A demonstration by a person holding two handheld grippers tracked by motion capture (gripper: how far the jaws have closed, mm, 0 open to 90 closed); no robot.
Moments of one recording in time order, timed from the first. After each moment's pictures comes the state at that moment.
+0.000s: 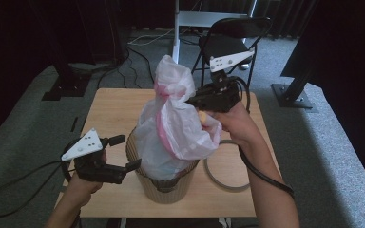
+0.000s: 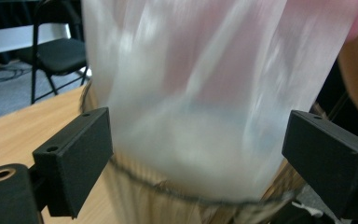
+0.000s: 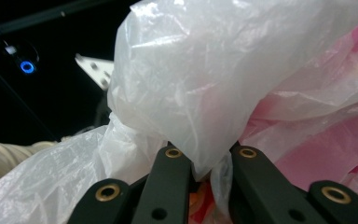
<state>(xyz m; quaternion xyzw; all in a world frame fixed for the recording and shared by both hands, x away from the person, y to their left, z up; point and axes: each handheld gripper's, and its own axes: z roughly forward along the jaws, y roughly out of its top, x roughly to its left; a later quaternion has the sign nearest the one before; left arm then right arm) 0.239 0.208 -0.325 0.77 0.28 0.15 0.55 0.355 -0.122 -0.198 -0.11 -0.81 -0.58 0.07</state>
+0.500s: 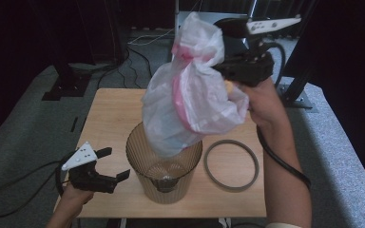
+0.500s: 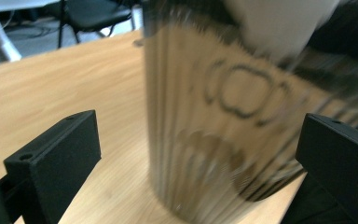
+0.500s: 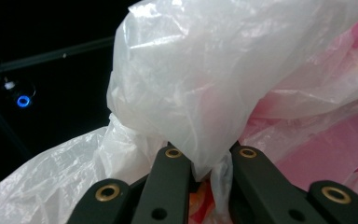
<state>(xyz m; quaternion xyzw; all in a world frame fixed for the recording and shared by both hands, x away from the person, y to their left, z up) 0.240 0.236 -0.382 0.78 0.34 0.15 0.50 0.356 -0.167 -0.131 -0.12 -0.77 -0.63 0.03</state>
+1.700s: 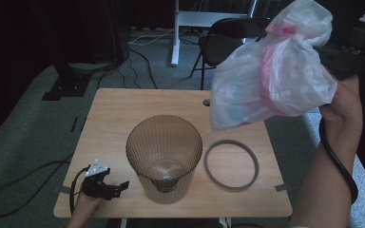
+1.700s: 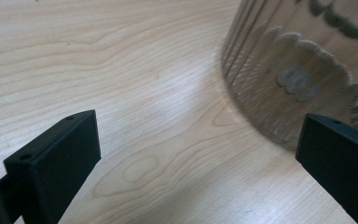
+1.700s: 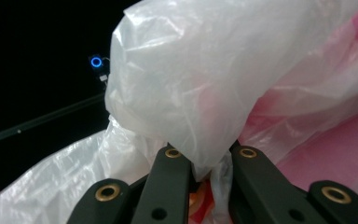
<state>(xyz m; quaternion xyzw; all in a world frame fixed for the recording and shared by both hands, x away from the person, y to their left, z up) 0.263 0.256 -0.510 0.78 0.46 0.12 0.40 0.365 -0.348 -0.132 -0.25 -0.66 -0.70 -0.03</state>
